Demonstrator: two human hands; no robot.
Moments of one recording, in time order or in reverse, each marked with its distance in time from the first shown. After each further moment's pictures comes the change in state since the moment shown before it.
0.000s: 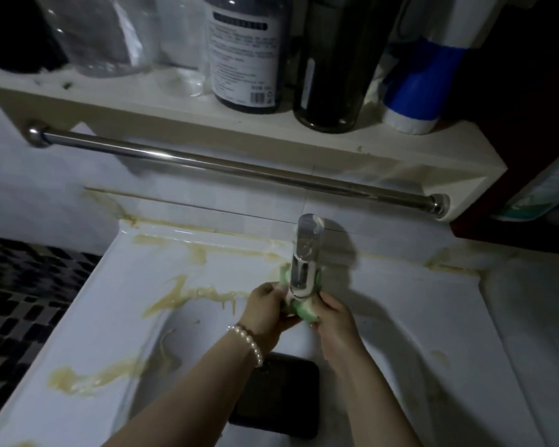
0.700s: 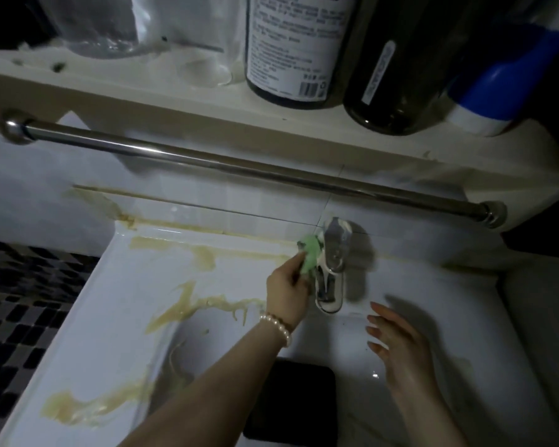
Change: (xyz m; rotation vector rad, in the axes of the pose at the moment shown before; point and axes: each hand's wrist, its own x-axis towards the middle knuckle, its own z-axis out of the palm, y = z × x) left_hand 0.078 0.001 -0.014 0.593 0.103 0.662; right_hand -0.016 -0.008 -0.033 0.078 0.321 -0.064
